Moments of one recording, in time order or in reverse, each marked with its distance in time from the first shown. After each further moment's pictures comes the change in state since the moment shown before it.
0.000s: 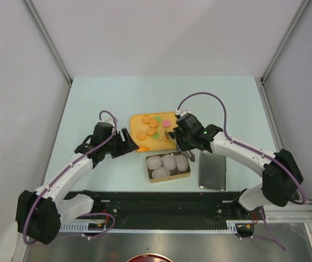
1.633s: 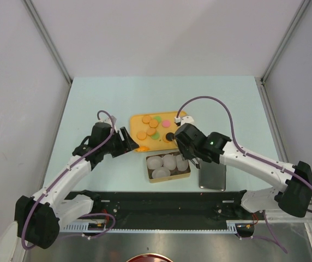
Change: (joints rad) left arm 0.000 -0.047 0.000 0.006 0.019 -0.025; right arm 0.179 -0.179 0.017 -0.222 0.211 0.037
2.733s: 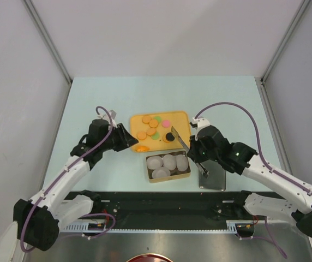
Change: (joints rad) left arm 0.000 -0.014 0.032 0.069 0.052 0.000; right arm -0.110 -0.275 -0.171 0.136 -0.226 -0.027
